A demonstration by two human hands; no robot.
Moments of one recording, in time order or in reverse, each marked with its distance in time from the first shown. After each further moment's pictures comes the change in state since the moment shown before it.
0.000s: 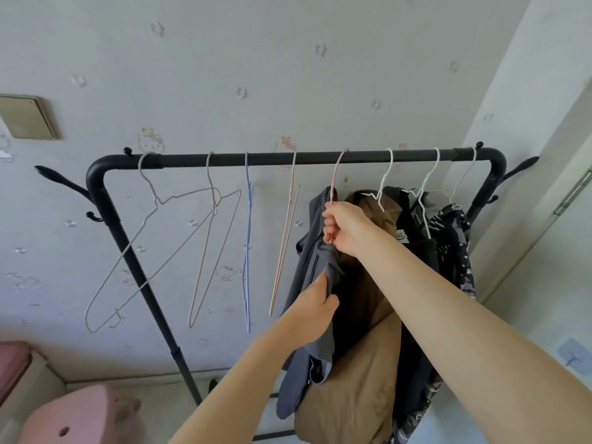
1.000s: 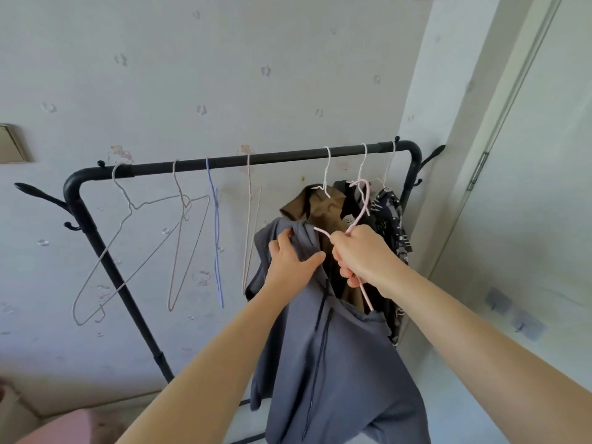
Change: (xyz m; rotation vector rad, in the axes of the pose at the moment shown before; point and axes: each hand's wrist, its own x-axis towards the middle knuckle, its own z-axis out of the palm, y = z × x) left_hand -0.026 0.052 0.016 -0.114 0.346 0.008; right_hand -0.172 0.022 -0.087 -0.664 0.122 -0.243
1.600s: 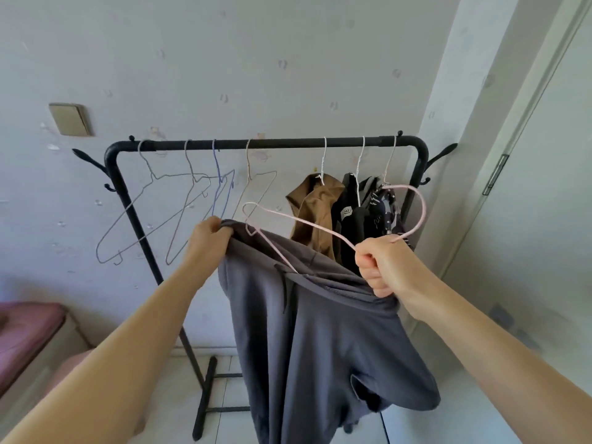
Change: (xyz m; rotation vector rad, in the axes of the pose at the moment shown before) left_hand -0.062 0.014 -0.047 0.021 0.442 -0.190; right_hand -0.040 0.056 -0.110 0.232 -0.368 -0.017
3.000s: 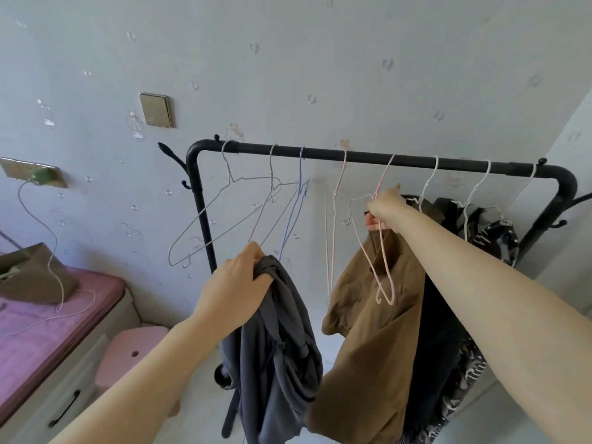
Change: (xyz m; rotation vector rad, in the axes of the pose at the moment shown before) left_hand 0.012 -0.048 -0.078 0.405 -0.084 0.155; right_hand 0.282 -0.064 0.101 -0.408 0.222 -0.010
